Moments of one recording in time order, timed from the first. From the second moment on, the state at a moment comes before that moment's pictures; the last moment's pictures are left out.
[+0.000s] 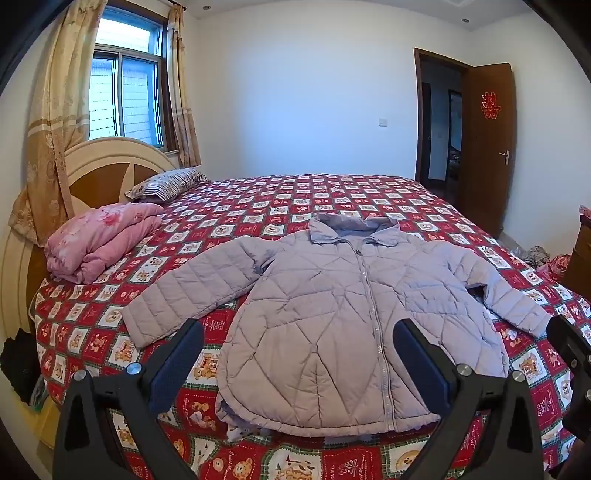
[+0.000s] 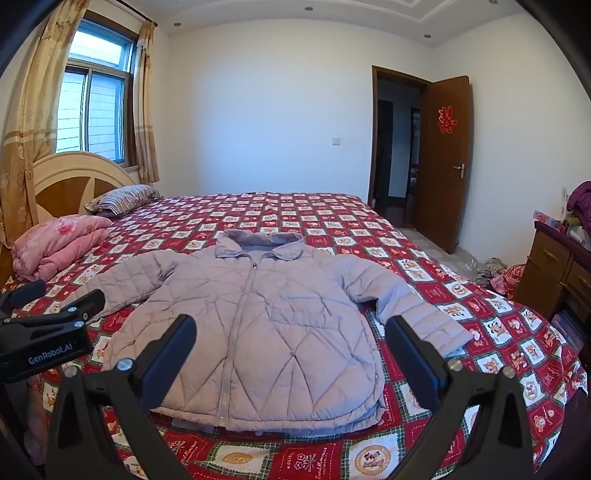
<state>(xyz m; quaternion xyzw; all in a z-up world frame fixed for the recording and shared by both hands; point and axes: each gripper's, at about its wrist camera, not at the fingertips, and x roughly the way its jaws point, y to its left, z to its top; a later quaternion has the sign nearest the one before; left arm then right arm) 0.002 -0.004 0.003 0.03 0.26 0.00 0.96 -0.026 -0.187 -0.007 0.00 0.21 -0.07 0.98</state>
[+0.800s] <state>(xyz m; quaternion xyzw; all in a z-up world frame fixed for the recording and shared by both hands) 0.005 0.005 0.003 0.02 0.26 0.00 0.97 -0.023 -0.185 -0.017 0.00 0.22 -0.06 0.97</state>
